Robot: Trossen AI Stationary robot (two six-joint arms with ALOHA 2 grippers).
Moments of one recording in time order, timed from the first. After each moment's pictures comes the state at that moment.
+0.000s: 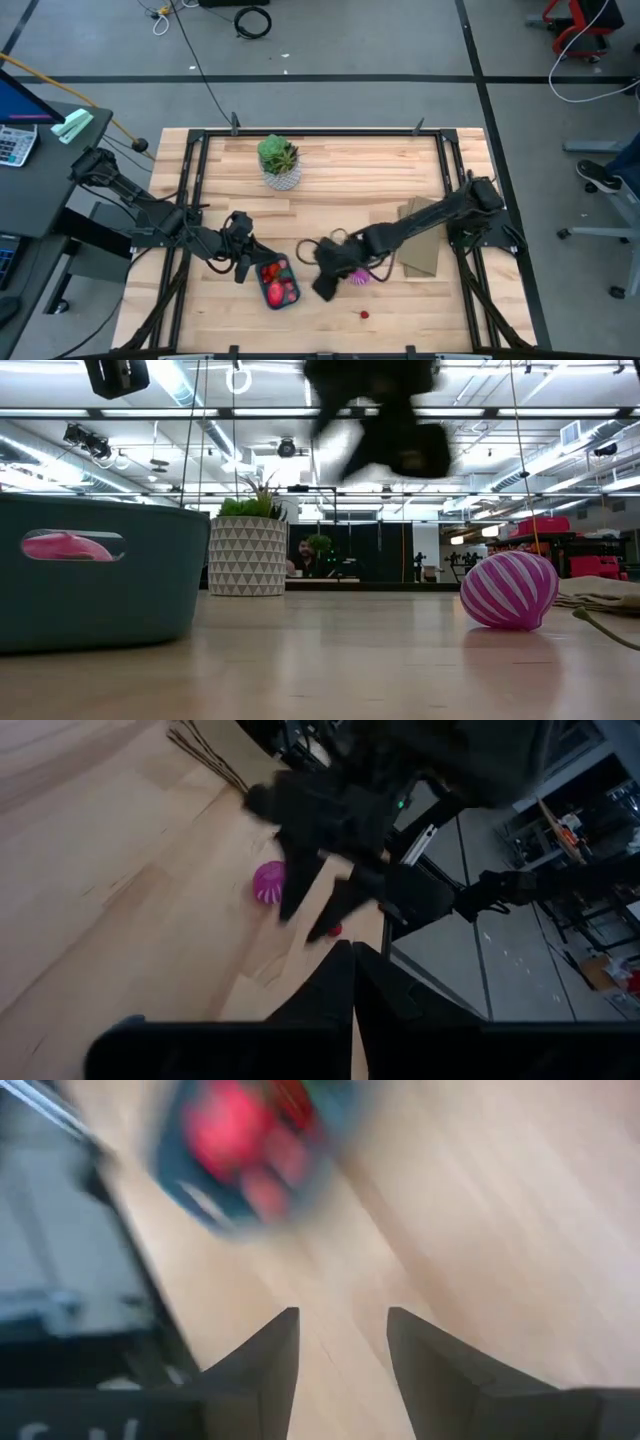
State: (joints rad) left arm -0.57 1.05 0.78 -0.13 -0.43 -0.95; right arm 0.32 1.93 1.46 -0.49 -0.05 1.04
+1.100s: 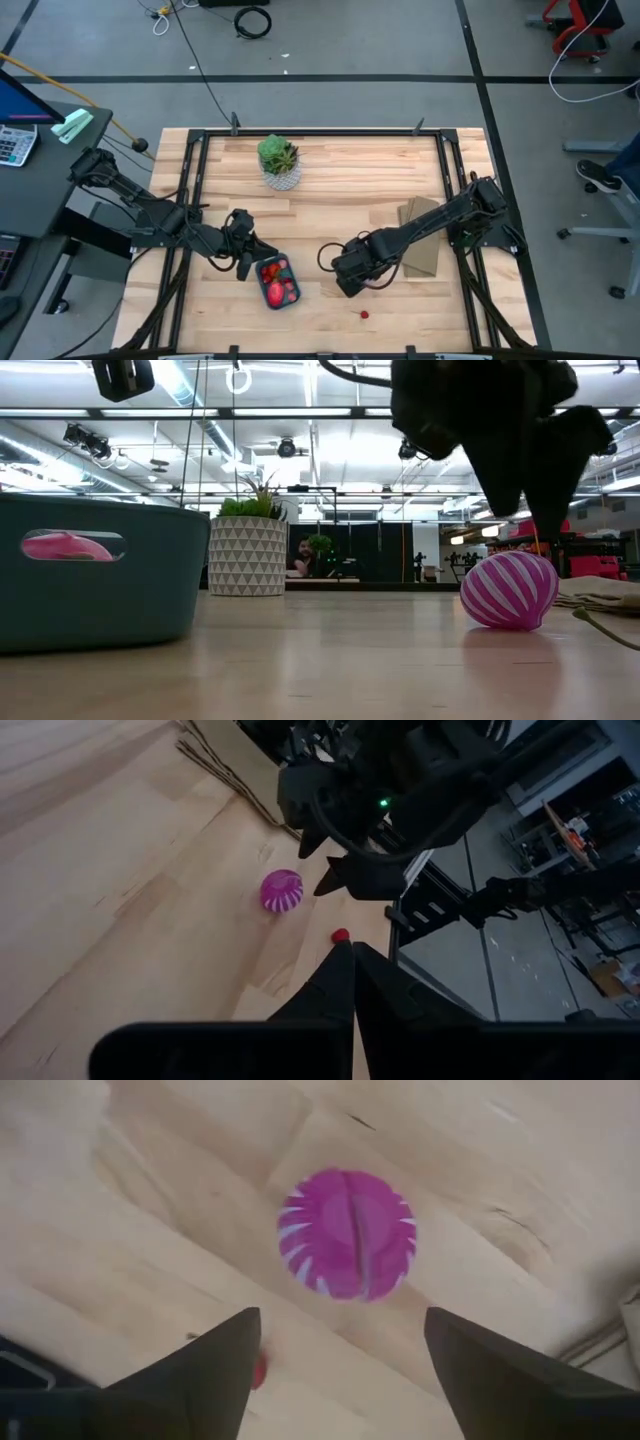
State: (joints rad) left arm -0.55 1.05 0.78 -0.12 -0.43 -0.93; right arm 0.37 1.90 1.43 -0.98 -0.15 1.36
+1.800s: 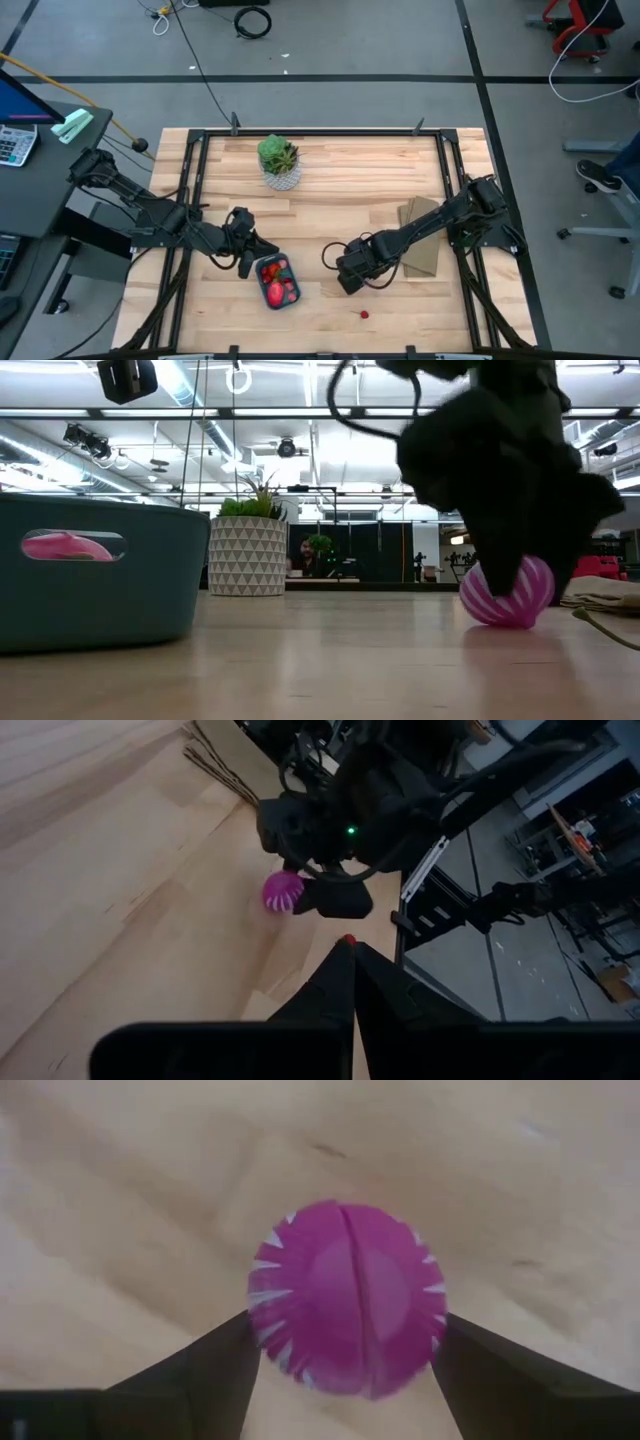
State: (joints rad) left arm -0.53 1.05 0.78 -0.13 -0.43 -0.92; right arm 0.36 1.90 1.23 -0.73 -0.13 1.39
